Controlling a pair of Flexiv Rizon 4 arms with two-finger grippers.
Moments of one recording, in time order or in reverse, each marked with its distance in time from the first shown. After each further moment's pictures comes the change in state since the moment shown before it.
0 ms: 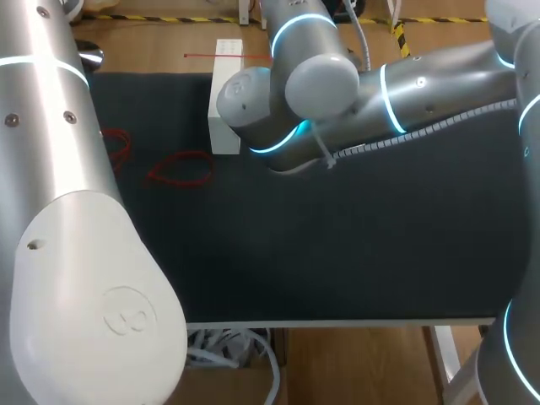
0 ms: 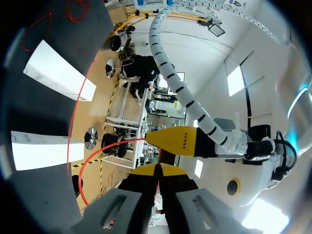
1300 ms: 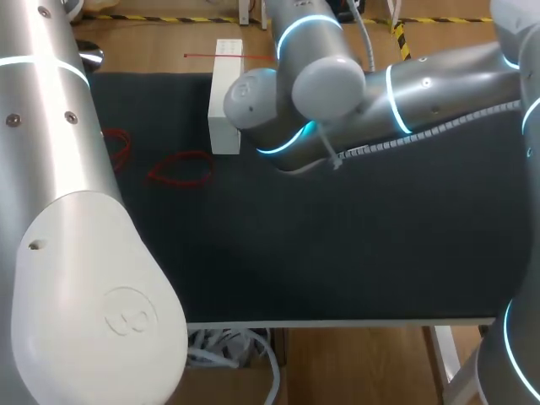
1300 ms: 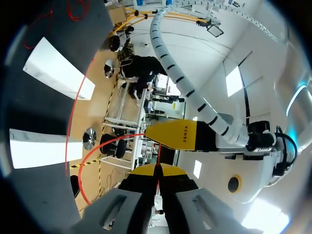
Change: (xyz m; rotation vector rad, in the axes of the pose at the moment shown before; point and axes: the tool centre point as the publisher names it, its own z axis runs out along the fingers) left arm 0.000 0.000 0.000 -0.001 0.000 0.000; right arm -0.001 -0.004 0.002 -0.011 -0.016 0.000
